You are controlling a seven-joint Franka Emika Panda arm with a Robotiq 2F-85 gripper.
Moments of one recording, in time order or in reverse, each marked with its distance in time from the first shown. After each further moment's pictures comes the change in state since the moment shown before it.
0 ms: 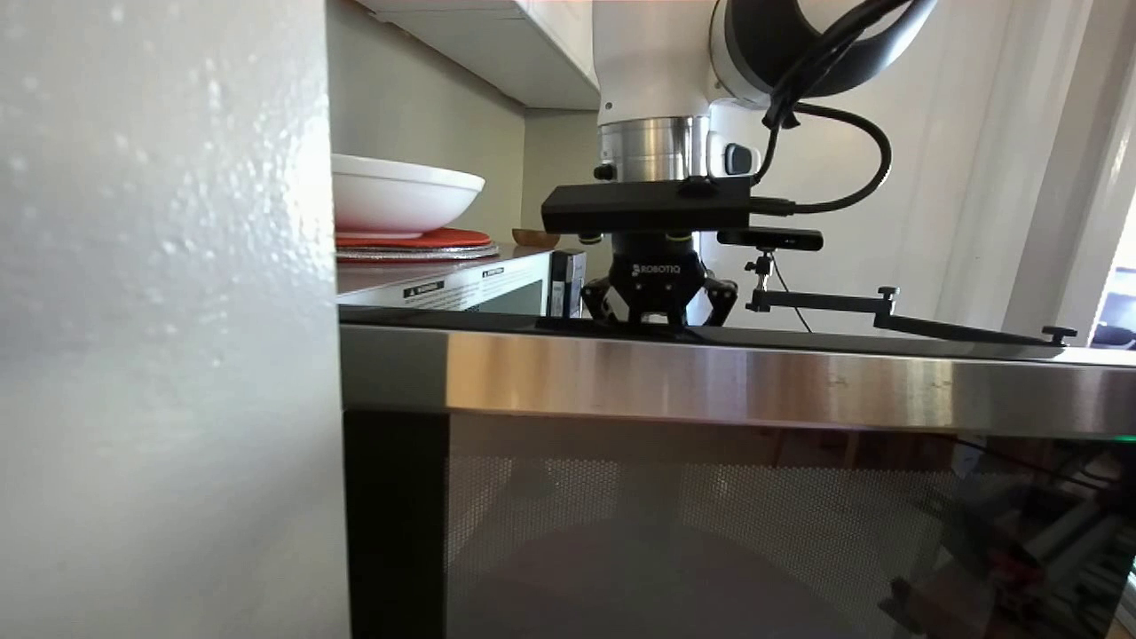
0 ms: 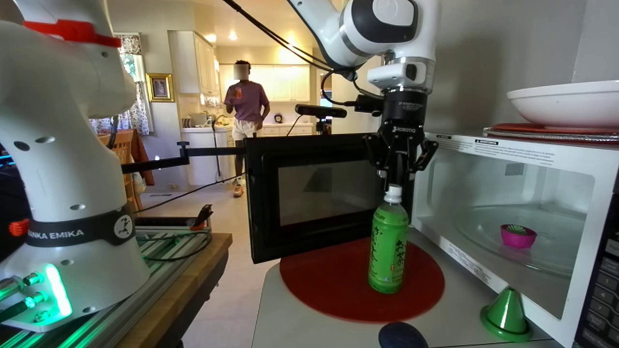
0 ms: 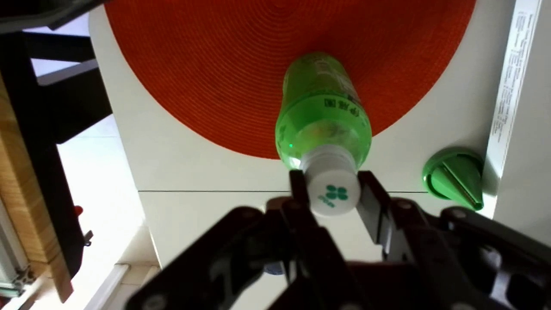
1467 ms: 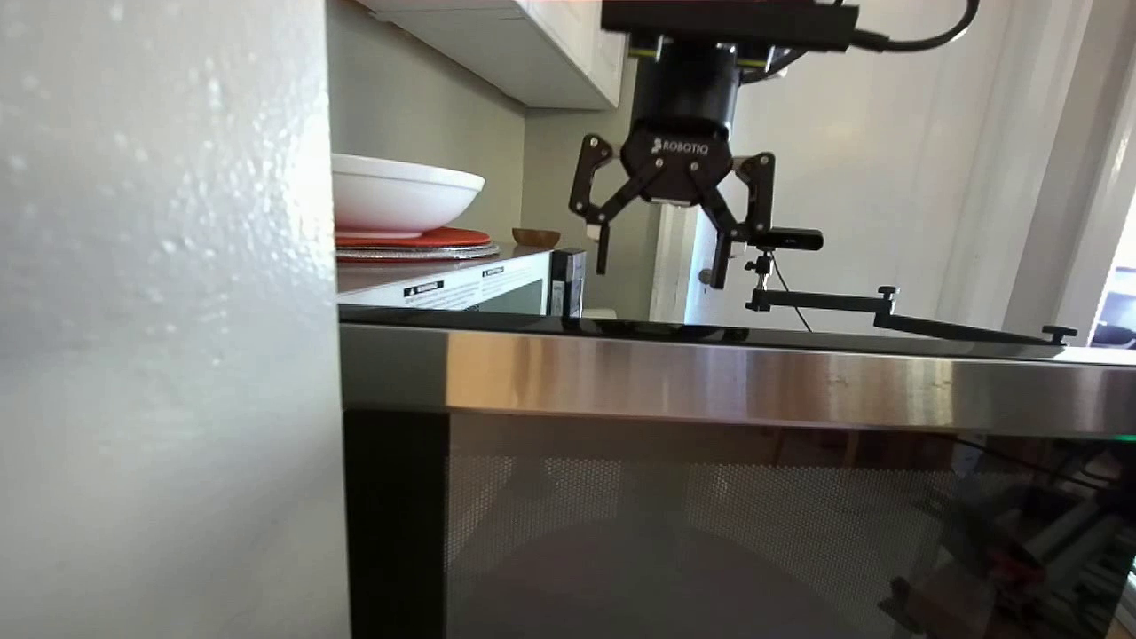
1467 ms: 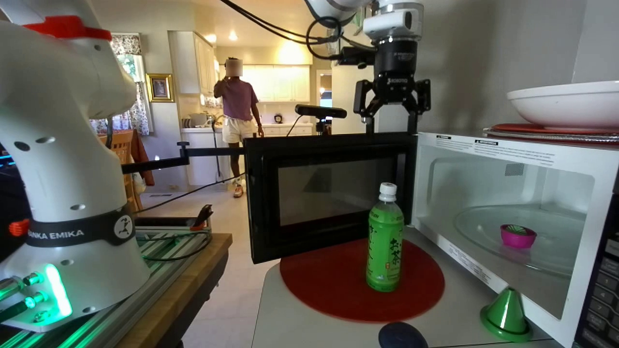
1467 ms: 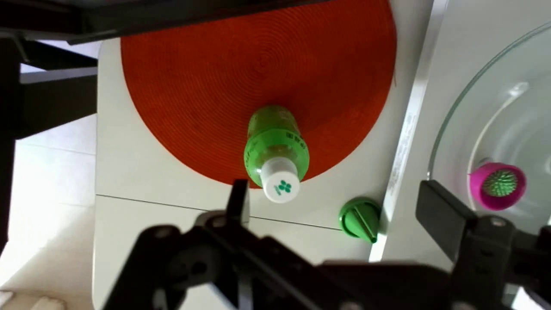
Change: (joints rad) arm -0.002 -0.205 0.023 -0.035 0.210 0.000 -0.355
